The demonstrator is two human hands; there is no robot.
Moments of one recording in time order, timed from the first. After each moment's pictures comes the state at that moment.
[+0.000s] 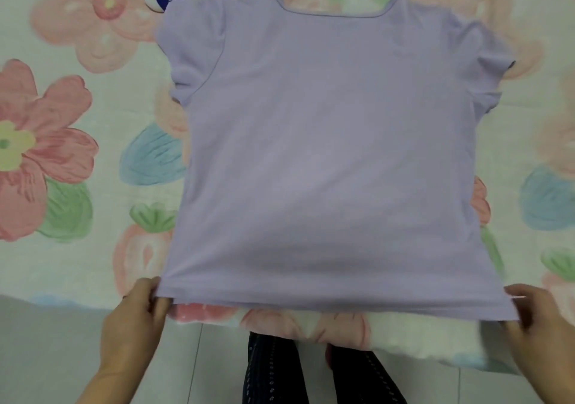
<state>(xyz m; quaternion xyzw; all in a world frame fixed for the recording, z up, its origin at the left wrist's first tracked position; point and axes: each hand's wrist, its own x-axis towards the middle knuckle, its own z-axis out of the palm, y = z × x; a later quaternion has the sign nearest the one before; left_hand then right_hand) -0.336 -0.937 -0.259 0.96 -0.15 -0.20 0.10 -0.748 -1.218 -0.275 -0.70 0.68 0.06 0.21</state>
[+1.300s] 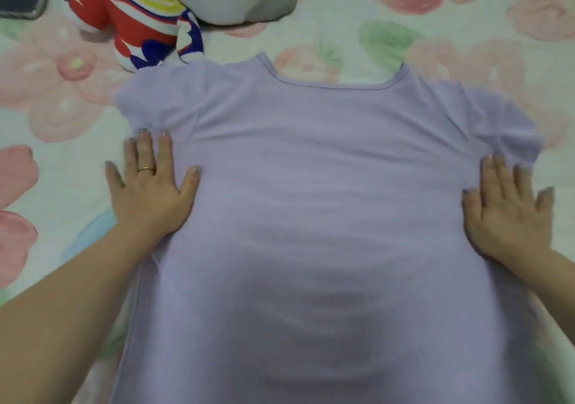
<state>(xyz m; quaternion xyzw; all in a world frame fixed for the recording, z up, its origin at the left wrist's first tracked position) -0.172 -1.176 -0.315 0.95 -0.32 -0.06 -0.01 -0.550 -1.425 -0.322 -0.82 0.57 0.04 0.03</state>
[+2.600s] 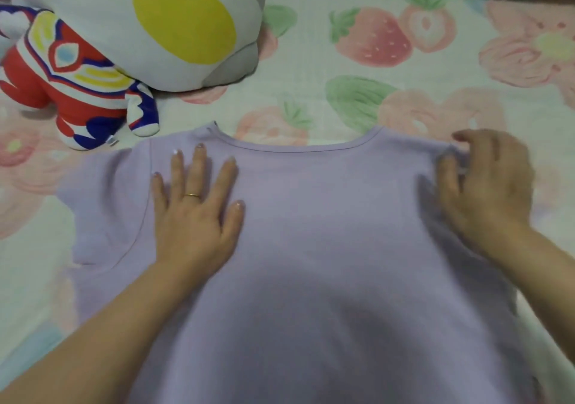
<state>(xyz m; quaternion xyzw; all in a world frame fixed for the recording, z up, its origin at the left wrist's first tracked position) -0.208 -1.294 -0.299 0.88 -0.48 -0.02 0.06 -0.458 -1.496 -0.275 -0.81 0.53 -0.24 0.03</state>
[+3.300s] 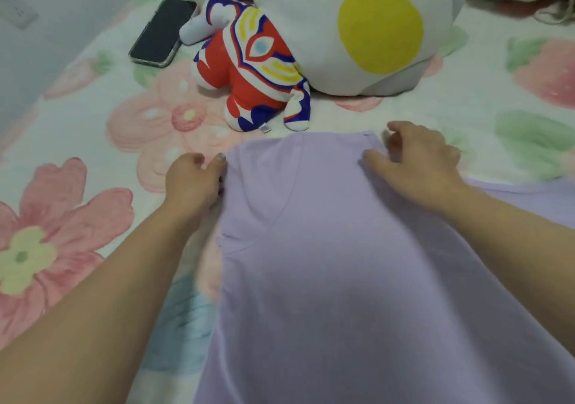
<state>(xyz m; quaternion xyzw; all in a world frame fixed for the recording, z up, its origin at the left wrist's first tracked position) -0.066 -1.218 -0.281 0.89 0.02 -0.17 0.41 -0.229 -1.441 -0.280 -0.90 0.37 -0.02 0.23</state>
